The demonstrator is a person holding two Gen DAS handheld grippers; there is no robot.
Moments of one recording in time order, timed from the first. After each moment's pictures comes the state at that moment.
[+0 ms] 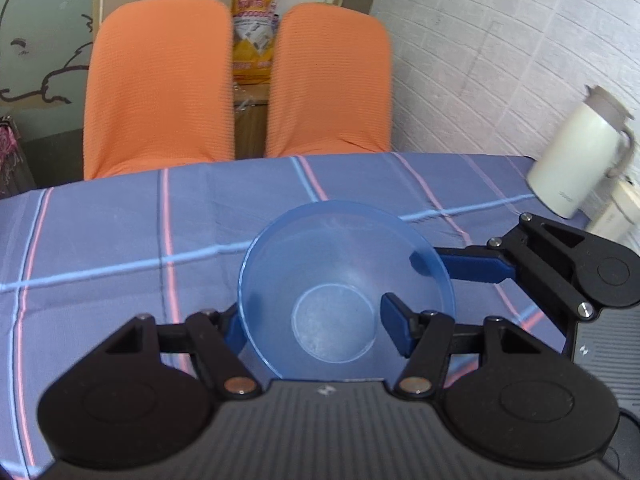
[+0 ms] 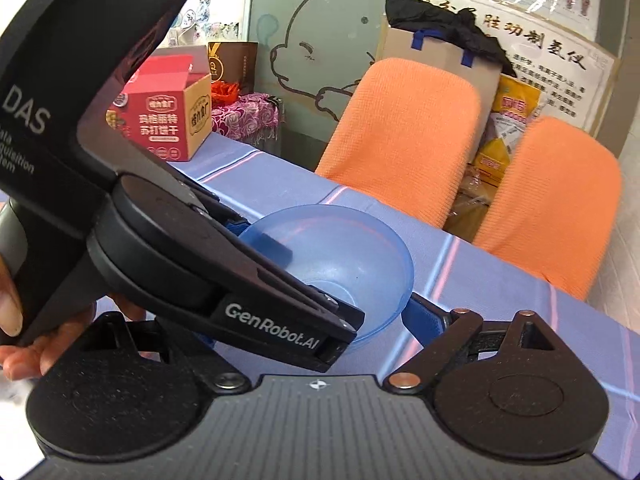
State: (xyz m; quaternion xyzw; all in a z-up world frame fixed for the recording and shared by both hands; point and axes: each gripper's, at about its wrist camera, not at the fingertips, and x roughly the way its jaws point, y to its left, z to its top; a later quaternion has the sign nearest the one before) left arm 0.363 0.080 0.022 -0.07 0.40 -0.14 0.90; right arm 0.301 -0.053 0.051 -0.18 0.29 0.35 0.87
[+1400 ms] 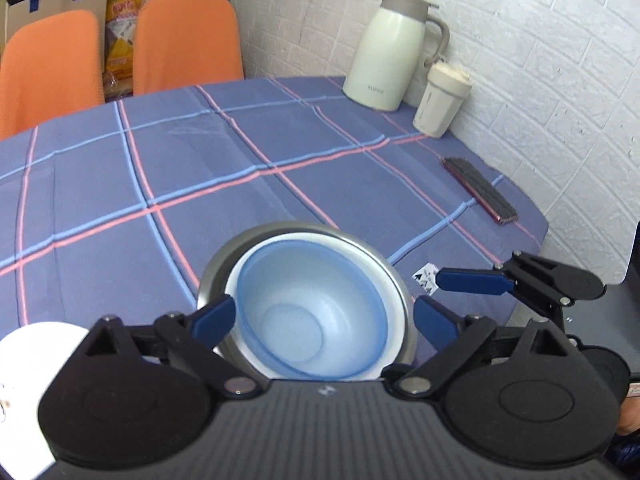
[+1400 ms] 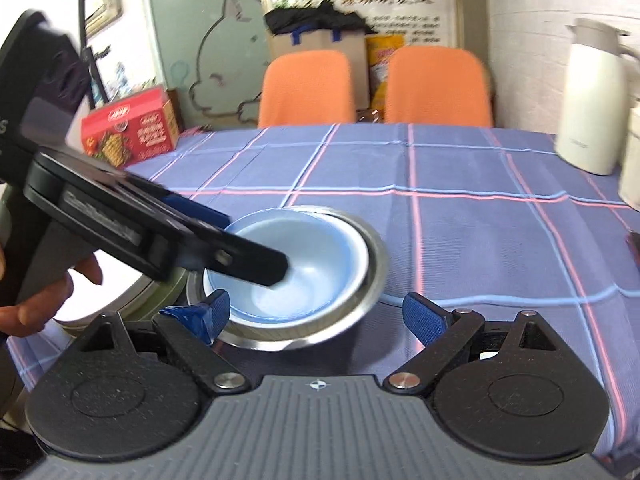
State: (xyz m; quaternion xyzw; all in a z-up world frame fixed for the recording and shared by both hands) left arm 0.157 -0.052 0.020 -0.03 0.39 -0.27 0.88; right arm 0.101 -0.232 0.022 -0.01 0.30 0.24 0.92
